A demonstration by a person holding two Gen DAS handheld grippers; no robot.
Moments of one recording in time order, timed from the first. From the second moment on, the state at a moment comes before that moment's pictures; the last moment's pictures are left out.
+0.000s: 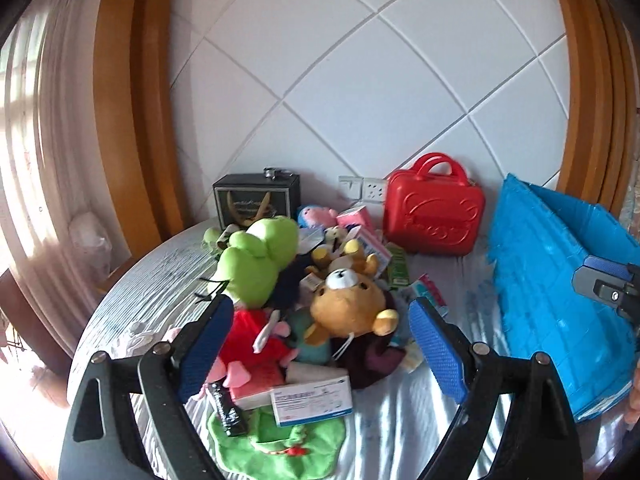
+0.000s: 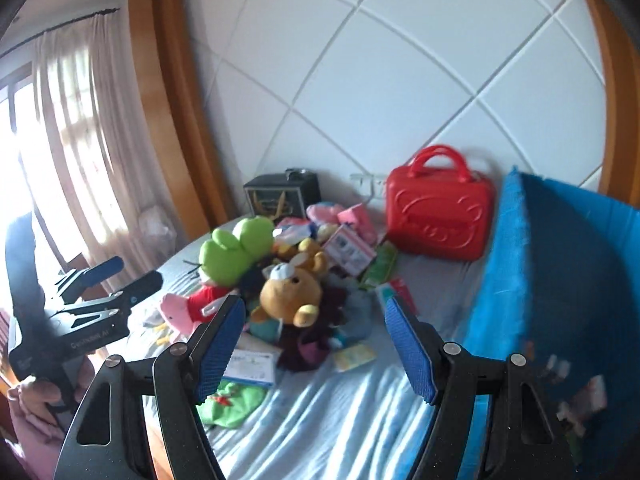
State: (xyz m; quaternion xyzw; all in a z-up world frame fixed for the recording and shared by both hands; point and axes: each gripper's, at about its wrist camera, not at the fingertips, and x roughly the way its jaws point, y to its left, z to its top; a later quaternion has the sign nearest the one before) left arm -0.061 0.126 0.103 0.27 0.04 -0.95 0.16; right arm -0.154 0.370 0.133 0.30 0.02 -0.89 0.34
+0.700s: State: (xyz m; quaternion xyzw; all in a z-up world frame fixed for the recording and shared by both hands) left arm -0.160 0.042 -0.122 0.45 0.04 -0.88 0.15; right arm -0.201 0.262 -0.109 0.53 0.04 -0.80 0.28
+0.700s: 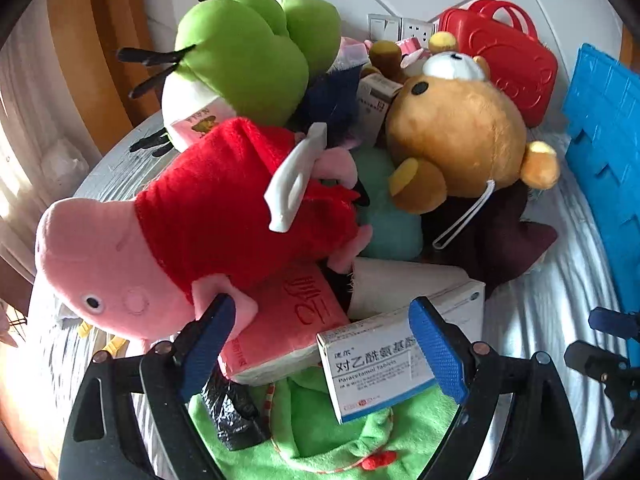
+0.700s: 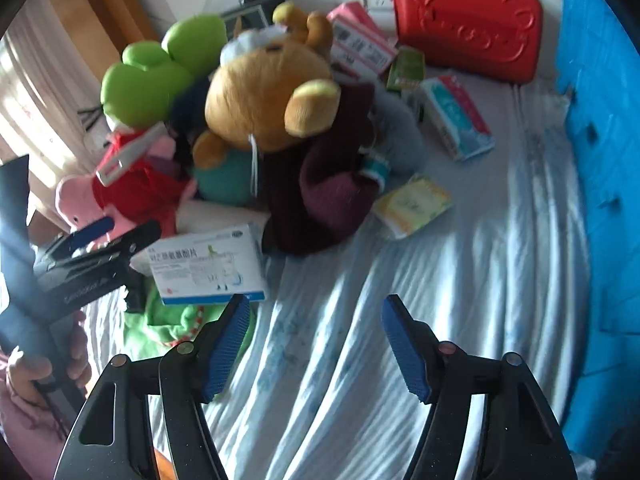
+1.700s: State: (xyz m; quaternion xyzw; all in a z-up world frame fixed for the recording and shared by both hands) left arm -0.094 0.053 -0.162 0.49 0.07 -0.84 0.23; right arm -0.212 0.202 -0.172 0.53 0.13 -0.77 0.33
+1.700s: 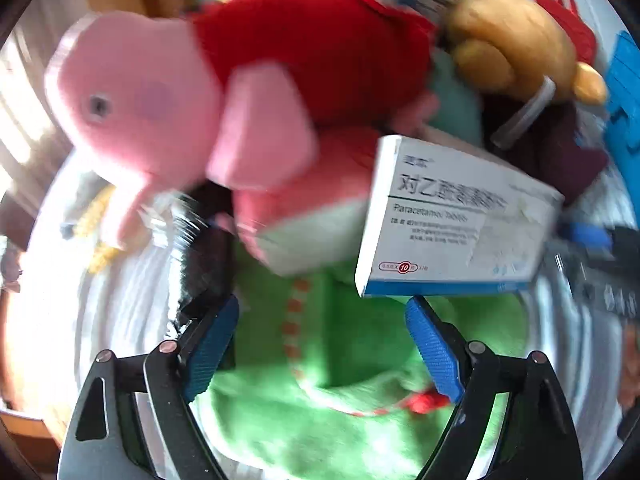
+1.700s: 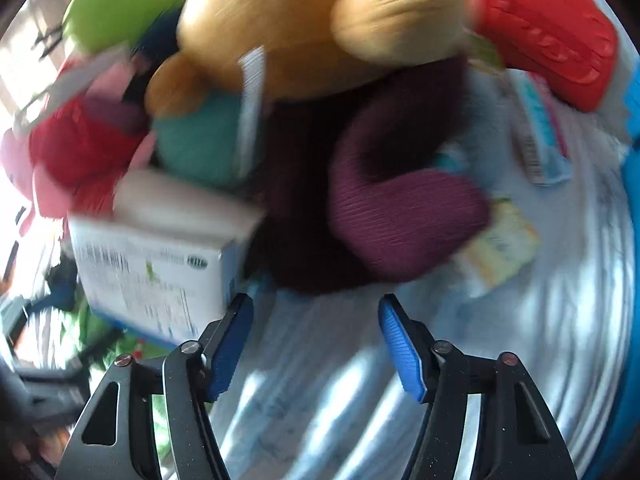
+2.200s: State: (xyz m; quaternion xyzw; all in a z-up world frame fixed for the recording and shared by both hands) left arm -0.059 0.057 -0.101 0.44 0.09 -0.86 0.24; right arm -0.175 0.209 -0.154 0.53 0.11 -0.75 0.38
